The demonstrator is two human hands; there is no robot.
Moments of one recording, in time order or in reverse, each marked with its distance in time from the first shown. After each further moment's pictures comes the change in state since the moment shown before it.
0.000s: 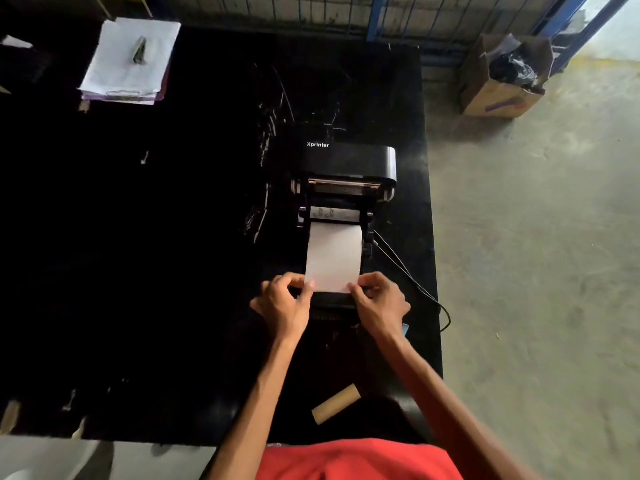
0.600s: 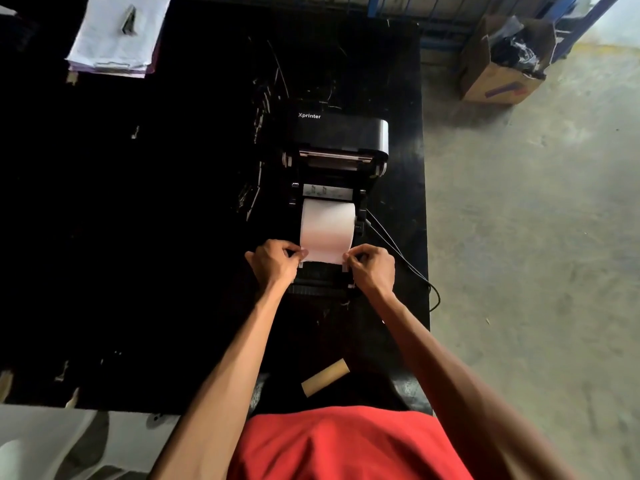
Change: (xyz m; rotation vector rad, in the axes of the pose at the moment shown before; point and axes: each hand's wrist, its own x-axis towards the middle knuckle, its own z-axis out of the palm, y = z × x) left_hand 0.050 -0.014 0.030 0.142 -0.077 0.024; right_hand 0.034 0.014 0.006 0.018 -0.065 0.004
